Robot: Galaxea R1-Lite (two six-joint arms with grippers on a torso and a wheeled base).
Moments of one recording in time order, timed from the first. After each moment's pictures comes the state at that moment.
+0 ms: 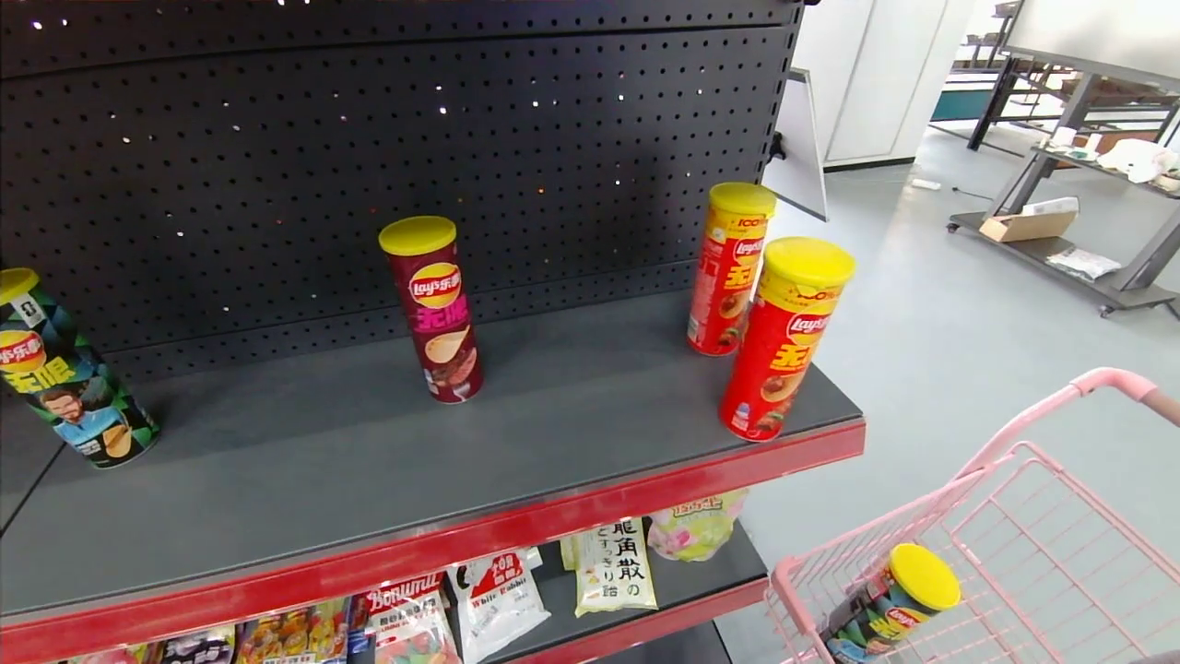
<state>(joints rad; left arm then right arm) 0.00 0.00 0.00 0.01 0.00 0.00 0.03 0.19 -0.33 0.25 0.08 -0.12</state>
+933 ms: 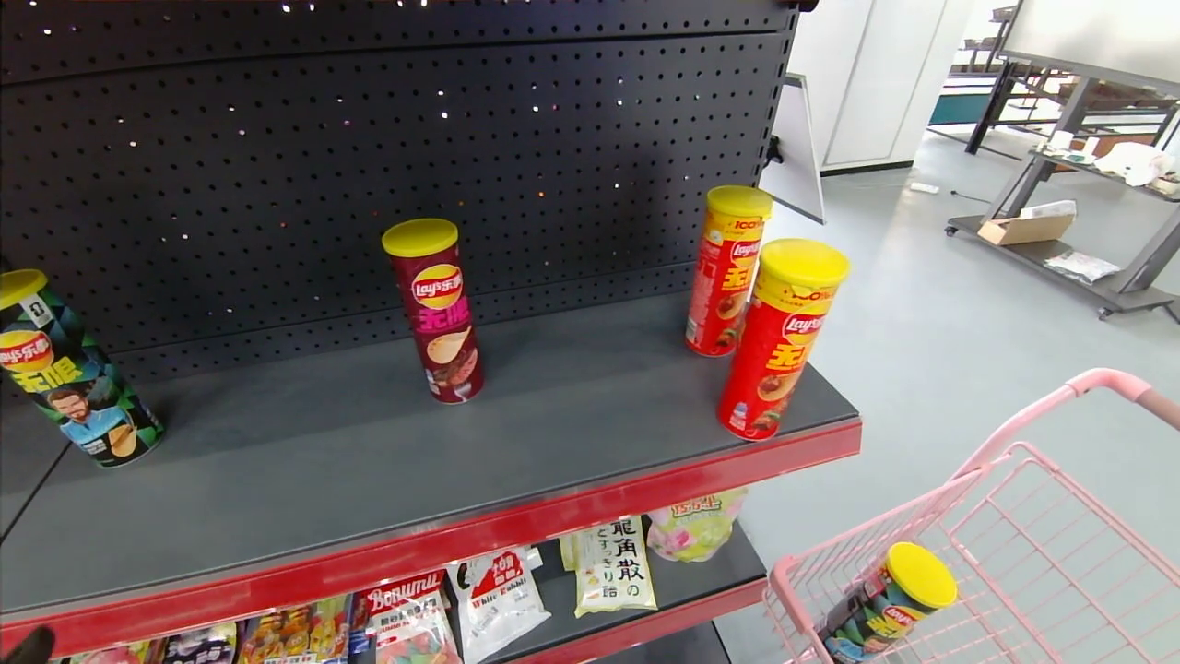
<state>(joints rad) -0.05 0.37 -0.31 0.01 -0.06 -0.05 0.02 0.13 -0.27 0.25 0.05 -0.10</state>
